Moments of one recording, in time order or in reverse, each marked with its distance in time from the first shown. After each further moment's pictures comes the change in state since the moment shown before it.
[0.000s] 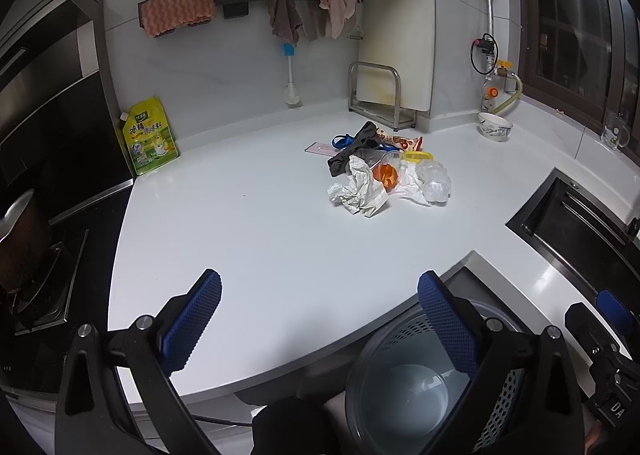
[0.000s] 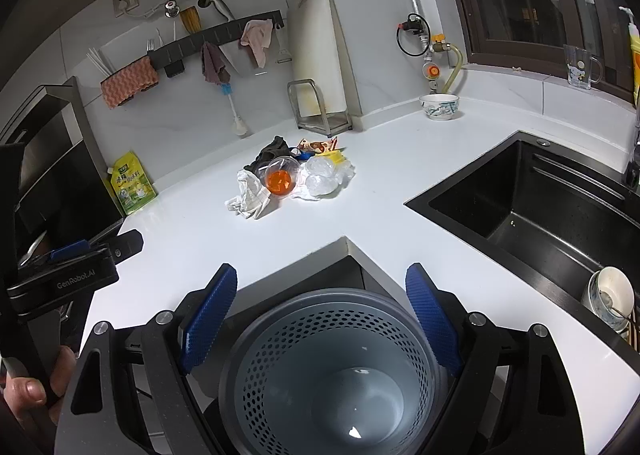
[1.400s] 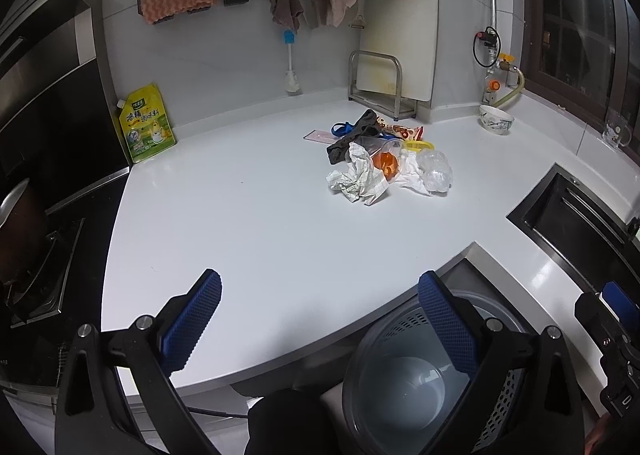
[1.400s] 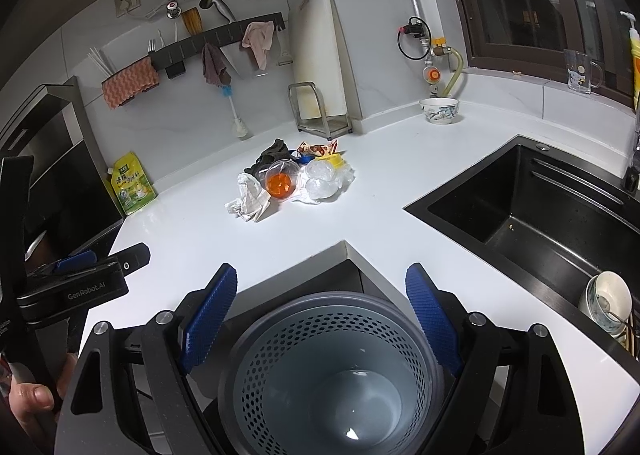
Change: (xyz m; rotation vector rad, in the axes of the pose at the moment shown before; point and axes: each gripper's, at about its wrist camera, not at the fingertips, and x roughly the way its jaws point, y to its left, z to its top) left arm 0.008 0.002 -0.006 -0.011 0.039 -0.011; right arm -0.001 0.002 0.003 -0.008 -0.007 -0.006
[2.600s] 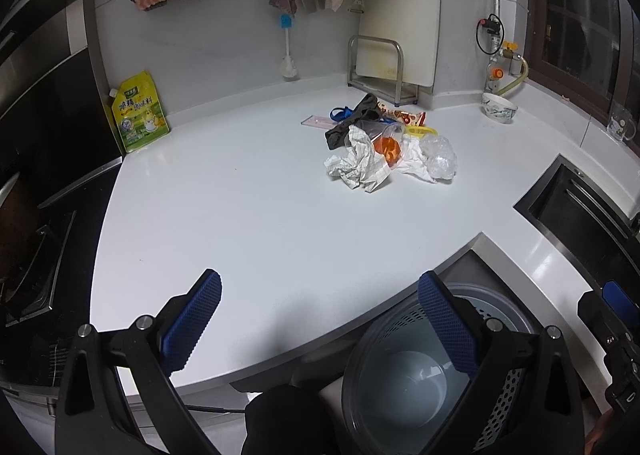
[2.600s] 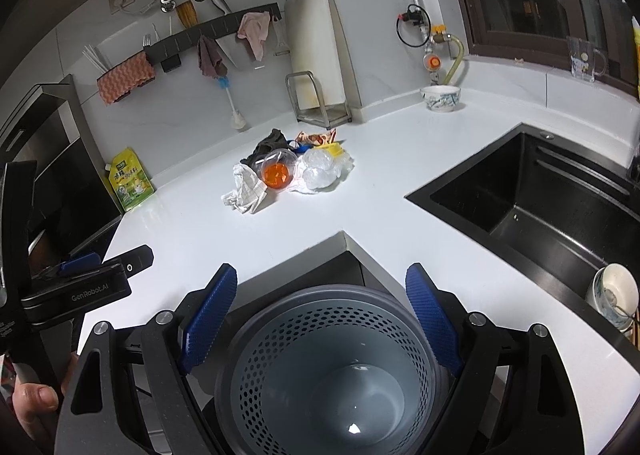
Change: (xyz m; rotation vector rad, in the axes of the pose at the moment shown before) left arm 0.026 -0.002 -0.004 0.000 0.052 -0.006; right arm 0.022 -0.010 -0.004 0.020 0.044 0.008
